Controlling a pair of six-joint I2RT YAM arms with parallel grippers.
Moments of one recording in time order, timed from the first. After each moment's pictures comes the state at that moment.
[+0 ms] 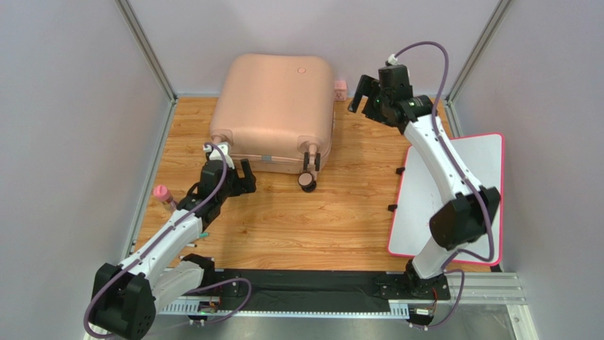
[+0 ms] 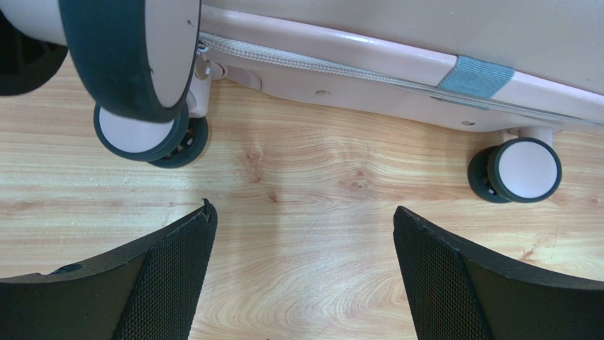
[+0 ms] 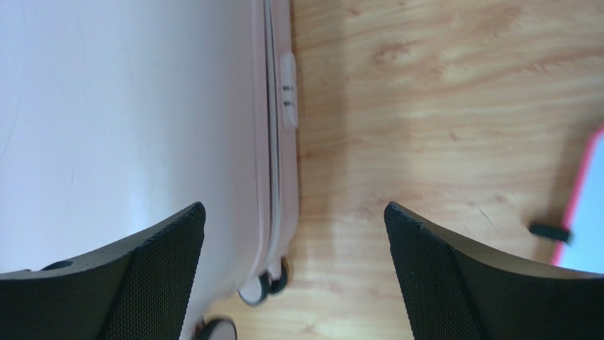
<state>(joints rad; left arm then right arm) -0.34 0.98 0.54 -0.12 -0.14 -0.39 0.31 1.65 1.72 -0.73 0.09 0.56</state>
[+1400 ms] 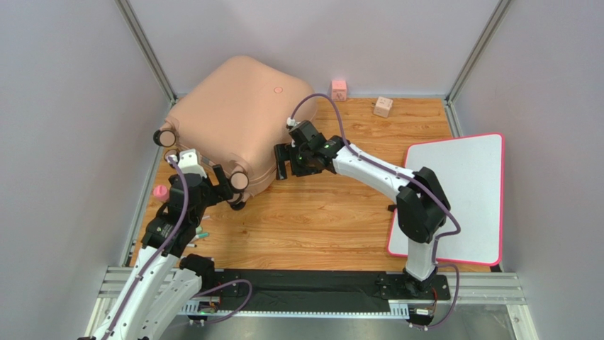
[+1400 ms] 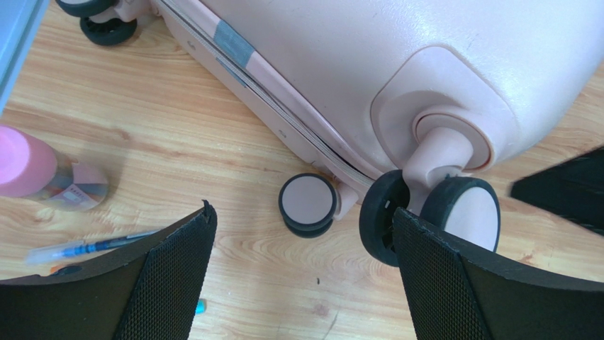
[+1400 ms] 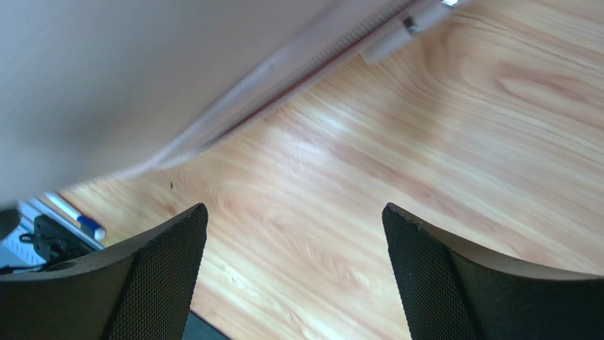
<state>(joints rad) -0.33 0.58 0.67 -0.57 -0.33 -0.40 0.79 1.91 1.55 -0.51 -0.07 0.53</state>
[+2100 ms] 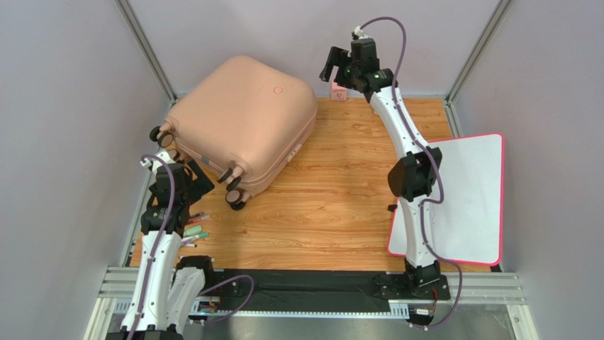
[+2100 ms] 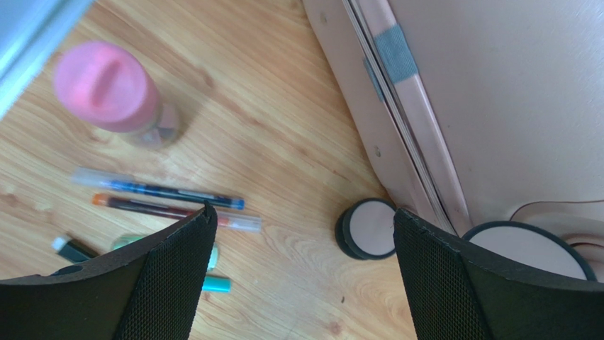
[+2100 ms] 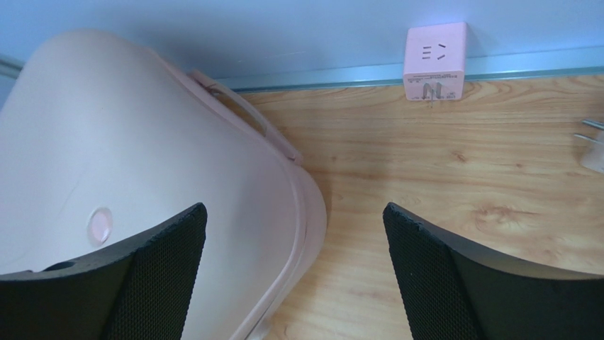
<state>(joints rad) 0.05 0.70 0.71 -0.65 -0.23 -0.50 0.33 2.26 2.48 -0.69 -0.03 0.47</state>
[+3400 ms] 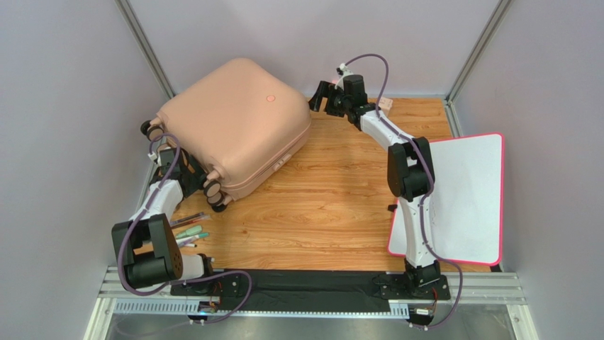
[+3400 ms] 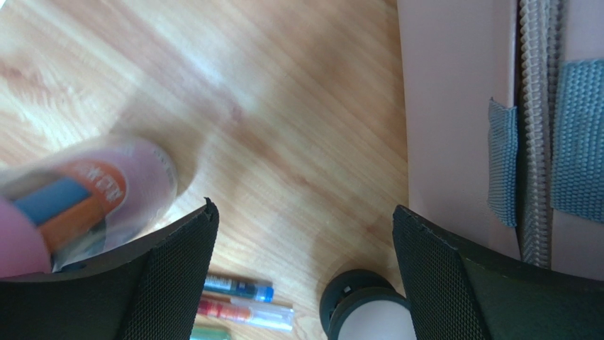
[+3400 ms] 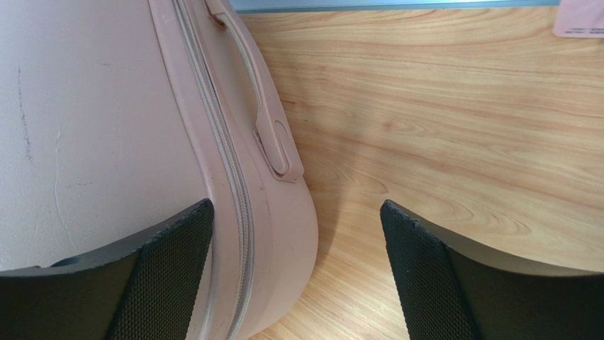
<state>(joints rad) 0.23 1.33 0.72 -0.34 -0.12 -0.45 0.34 2.33 1.96 -0.08 -0.34 0.52</state>
